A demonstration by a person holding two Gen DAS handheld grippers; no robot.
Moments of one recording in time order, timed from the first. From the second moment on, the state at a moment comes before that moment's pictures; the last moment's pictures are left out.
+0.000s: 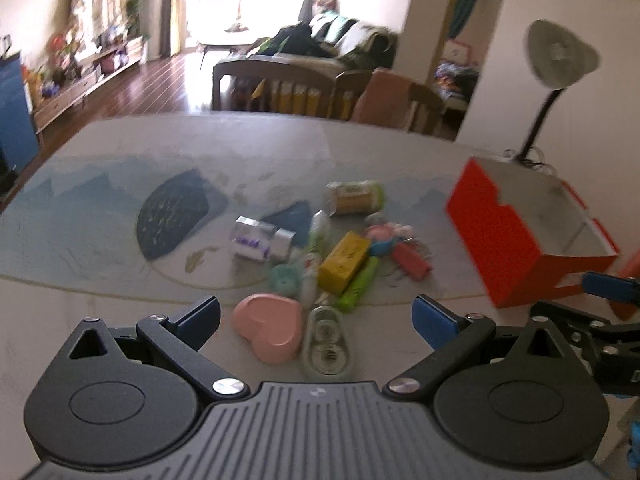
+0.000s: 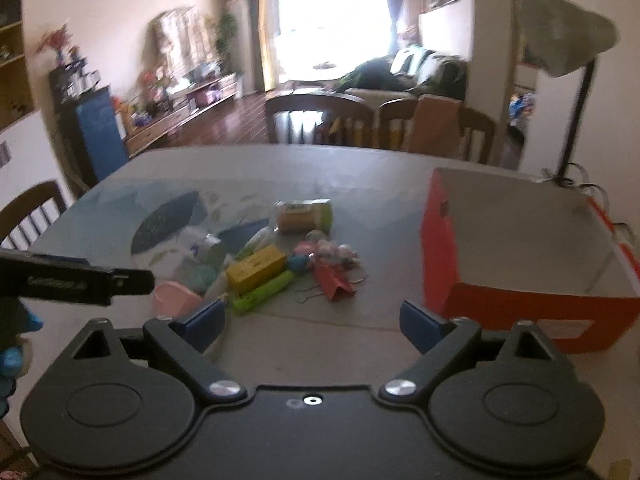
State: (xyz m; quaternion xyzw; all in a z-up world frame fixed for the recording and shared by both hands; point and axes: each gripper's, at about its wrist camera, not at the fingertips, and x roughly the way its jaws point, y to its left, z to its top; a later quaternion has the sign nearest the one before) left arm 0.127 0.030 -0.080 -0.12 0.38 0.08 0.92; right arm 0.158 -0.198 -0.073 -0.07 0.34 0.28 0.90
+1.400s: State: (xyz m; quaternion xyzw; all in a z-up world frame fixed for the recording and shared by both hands) left arm 0.194 0.067 -0.179 -0.12 0.43 0.10 0.89; right arm 0.173 -0.063 -0.190 -0.18 0.37 0.36 0.84
